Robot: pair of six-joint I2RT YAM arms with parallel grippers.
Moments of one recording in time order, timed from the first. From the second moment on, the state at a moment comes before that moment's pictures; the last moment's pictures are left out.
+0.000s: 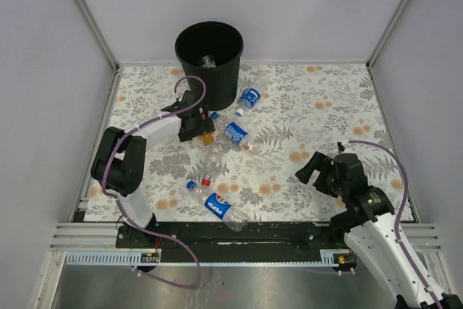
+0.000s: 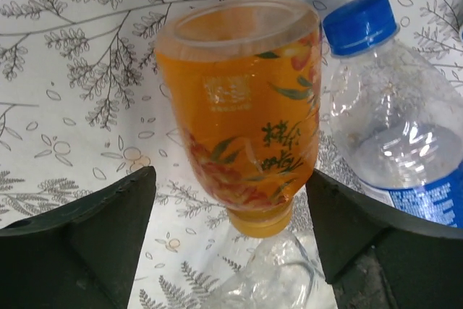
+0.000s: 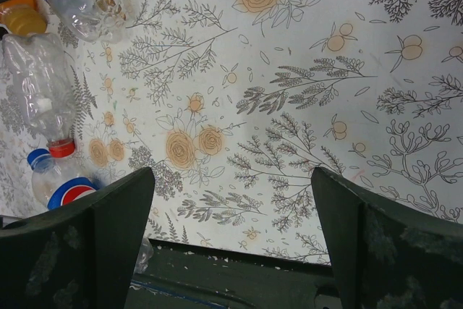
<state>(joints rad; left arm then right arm) -0.39 1.74 1.12 -0.41 -0.11 -0.68 0.35 0.46 0.48 -0.75 -0.05 0.75</state>
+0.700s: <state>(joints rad) -0.39 1.59 1.06 -0.33 -0.26 -0.67 0.35 0.54 0.48 -0.74 -0.05 0.75</state>
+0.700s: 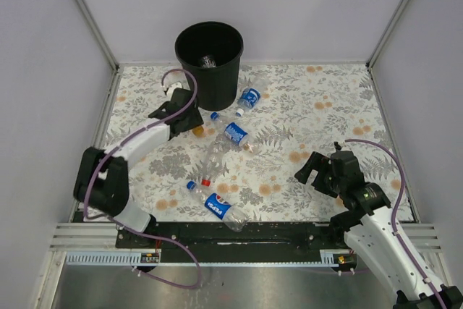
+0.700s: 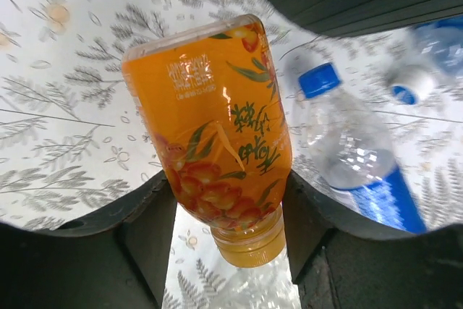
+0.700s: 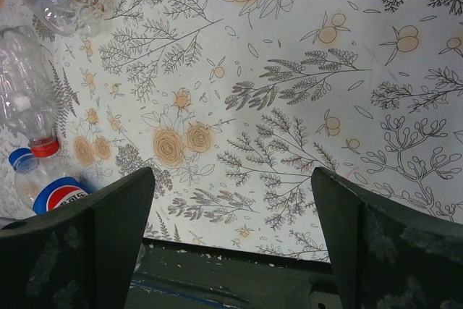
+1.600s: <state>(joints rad) -0.39 1.95 2.13 -0.49 -0.29 -0.39 0.35 0.52 0.48 -0.75 -0.04 0.75</state>
